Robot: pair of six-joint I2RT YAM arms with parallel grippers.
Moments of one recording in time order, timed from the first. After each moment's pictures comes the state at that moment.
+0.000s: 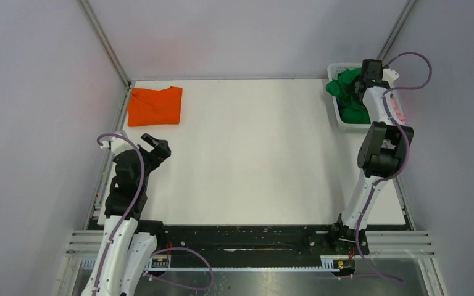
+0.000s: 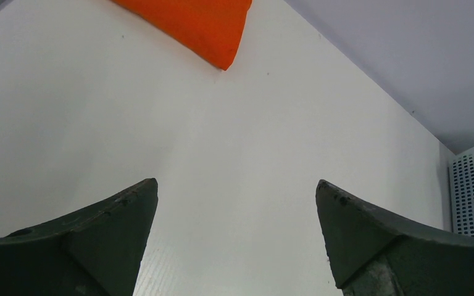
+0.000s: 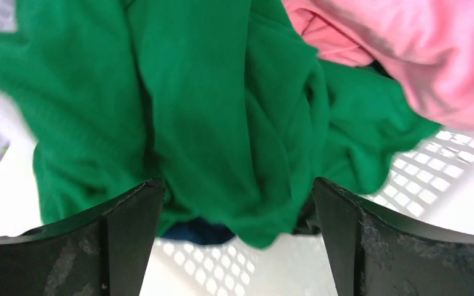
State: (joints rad) left arm -0.07 0.54 0.58 -0.36 -0.21 -0.65; right arm -0.18 2.01 1.76 -0.56 0.40 0.60
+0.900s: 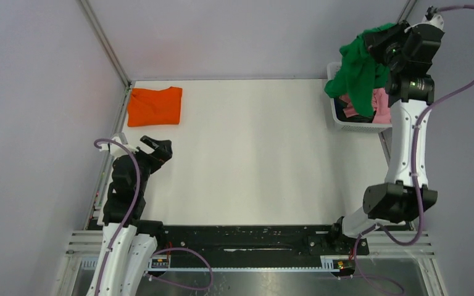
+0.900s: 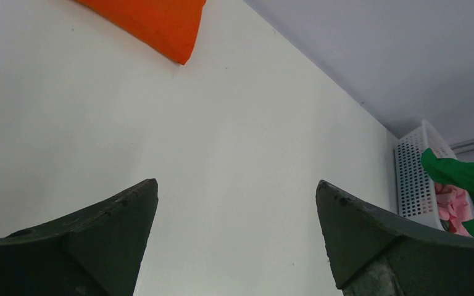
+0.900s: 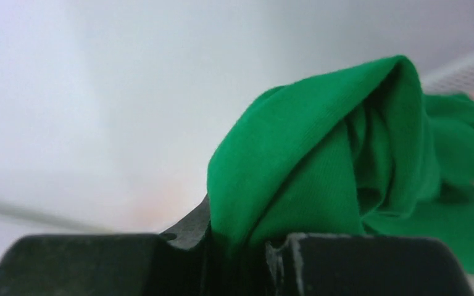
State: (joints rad) left arm -0.07 0.48 0.57 -0.36 -0.11 -0.69; right arm -0.21 1.60 1.87 -0.42 -0.16 0.71
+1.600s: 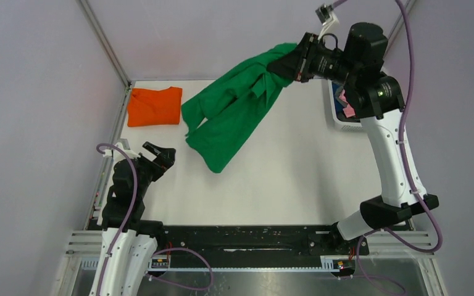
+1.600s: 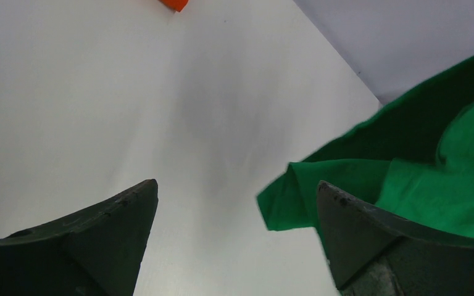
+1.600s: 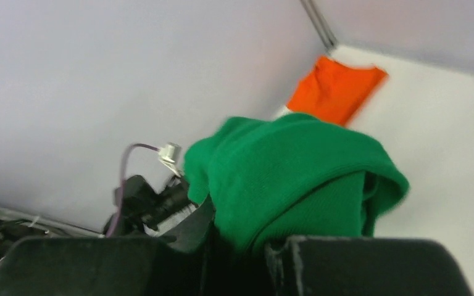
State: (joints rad) left arm -0.07 0.42 0.57 -0.49 -0.02 -0.78; right arm 0.36 1.56 2.19 -0.66 -0.68 0.58
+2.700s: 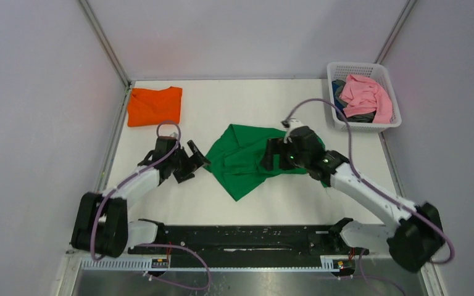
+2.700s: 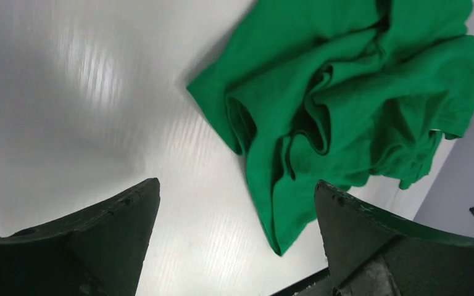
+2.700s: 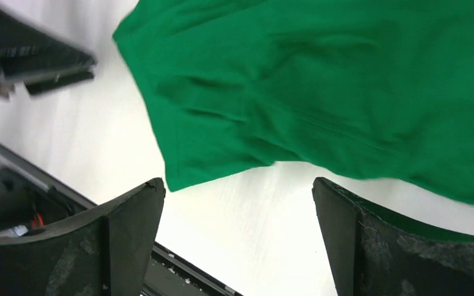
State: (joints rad) left arm -0.20 1.21 0.54 -0.20 0.31 -0.79; right arm 0.57 1.10 0.81 -0.40 -0.08 0.52
